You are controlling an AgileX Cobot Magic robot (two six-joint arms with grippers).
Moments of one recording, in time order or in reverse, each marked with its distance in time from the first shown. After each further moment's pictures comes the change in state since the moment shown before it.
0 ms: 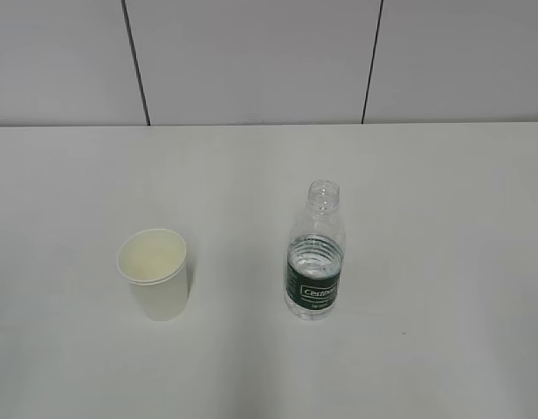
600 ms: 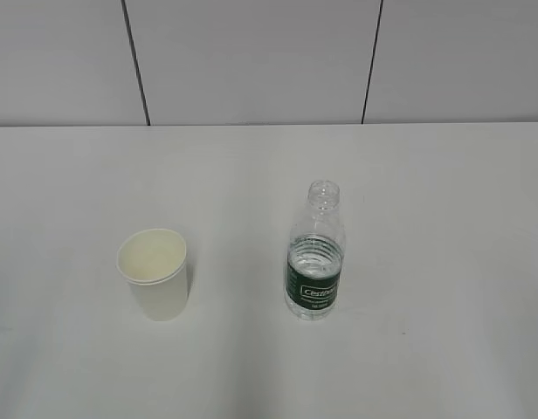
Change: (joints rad) left arm 0.000 0.000 0.000 0.000 0.000 0.000; right arm 0.000 0.000 0.000 0.000 0.000 0.000
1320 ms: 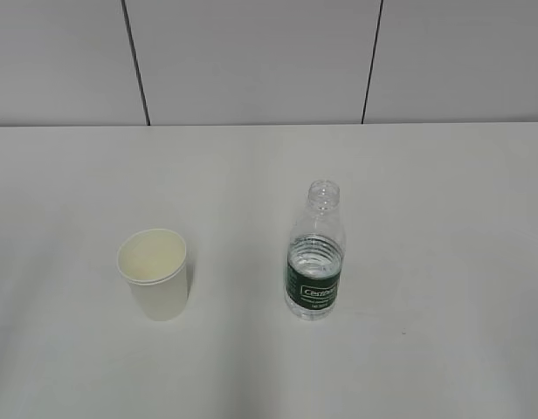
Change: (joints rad) left arm 0.000 0.091 -0.034 0.060 -0.600 0.000; right arm 0.000 0.000 0.000 0.000 0.000 0.000
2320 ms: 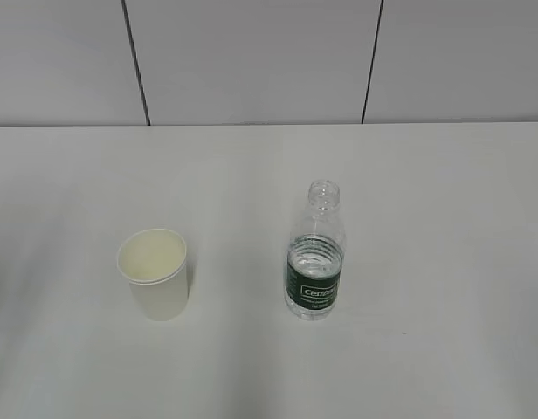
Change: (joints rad) left arm 0.000 0.705 0.274 0.012 -0.895 0.000; right arm 0.000 0.000 0.000 0.000 0.000 0.000
